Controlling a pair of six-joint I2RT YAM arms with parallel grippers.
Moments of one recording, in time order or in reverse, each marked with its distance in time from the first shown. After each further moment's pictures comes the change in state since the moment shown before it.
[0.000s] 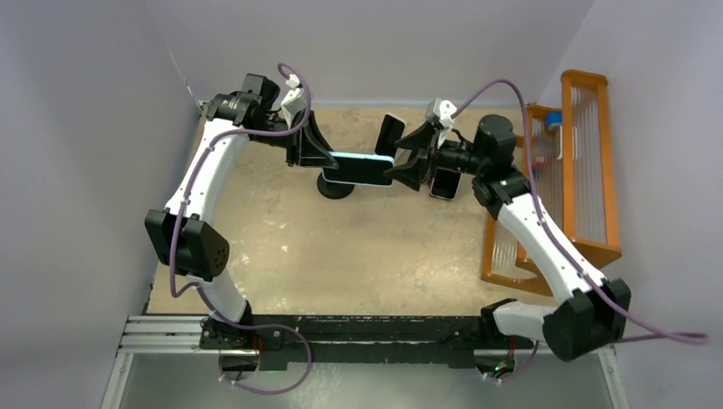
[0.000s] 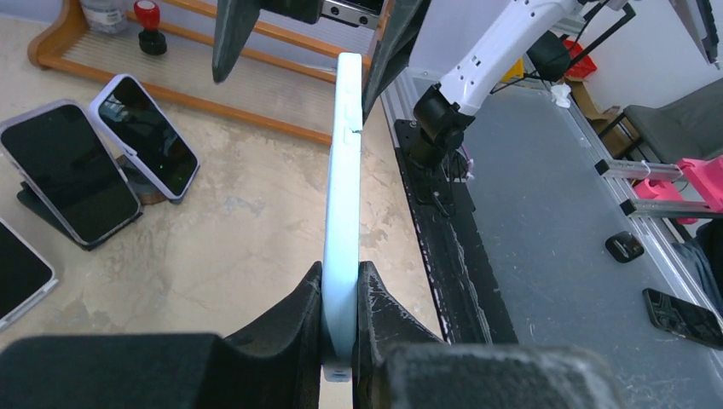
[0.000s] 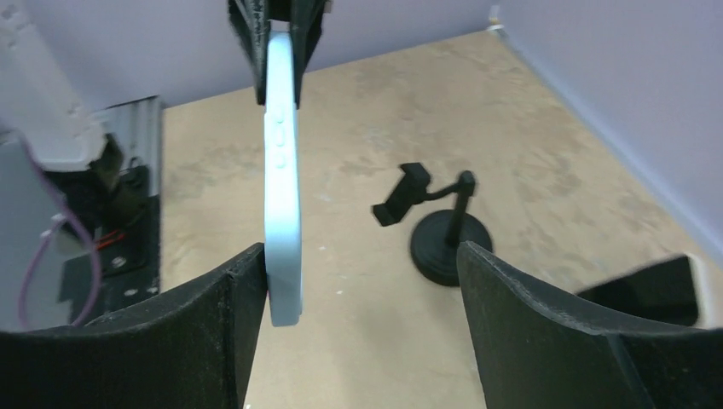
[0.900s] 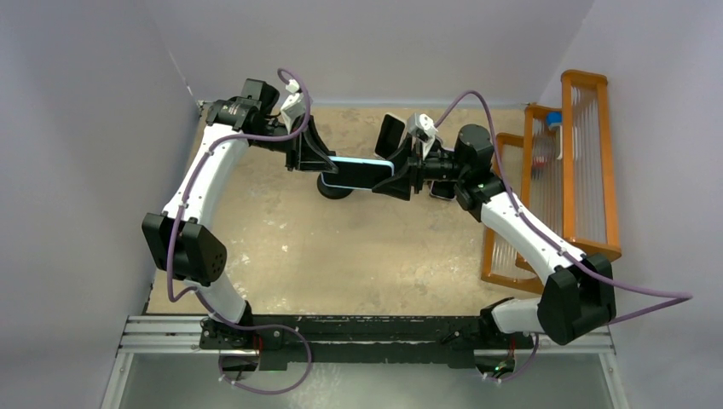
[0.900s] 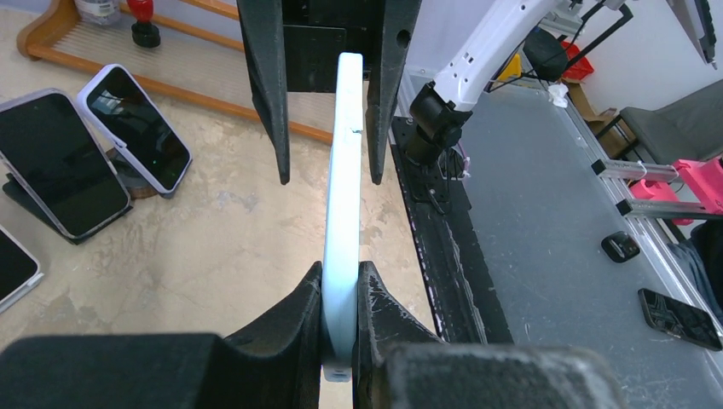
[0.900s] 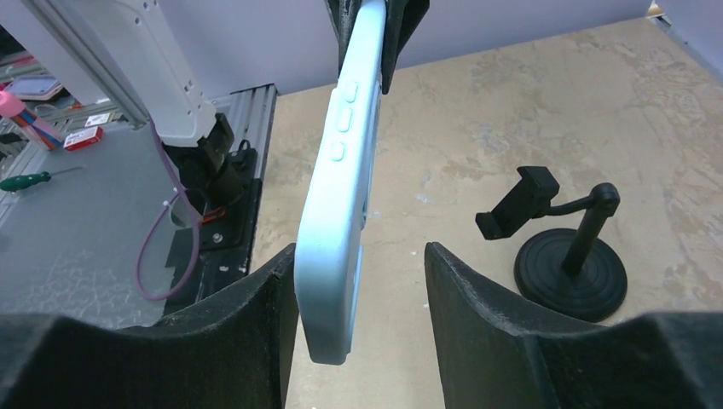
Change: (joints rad) left arm 0.001 -0.048 -0.085 0.039 0.001 -0.016; right arm 0.057 0.137 -0.089 0.263 -0.234 0.181
